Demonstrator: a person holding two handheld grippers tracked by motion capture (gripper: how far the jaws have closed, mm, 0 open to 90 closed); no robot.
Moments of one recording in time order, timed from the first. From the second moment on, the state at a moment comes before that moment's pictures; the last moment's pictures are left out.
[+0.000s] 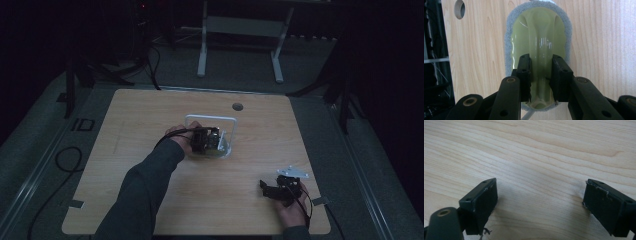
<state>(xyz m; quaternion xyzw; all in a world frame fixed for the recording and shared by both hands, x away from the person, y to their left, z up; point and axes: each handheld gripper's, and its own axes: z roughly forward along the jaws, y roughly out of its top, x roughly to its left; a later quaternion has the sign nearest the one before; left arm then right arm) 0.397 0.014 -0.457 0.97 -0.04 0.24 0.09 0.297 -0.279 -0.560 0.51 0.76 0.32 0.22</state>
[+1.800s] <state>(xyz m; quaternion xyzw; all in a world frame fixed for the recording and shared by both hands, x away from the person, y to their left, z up) 0.405 0.016 -0.458 0.96 -0.02 0.27 0.11 0.297 -0.279 -0.560 0.51 0.76 0.32 0.22</state>
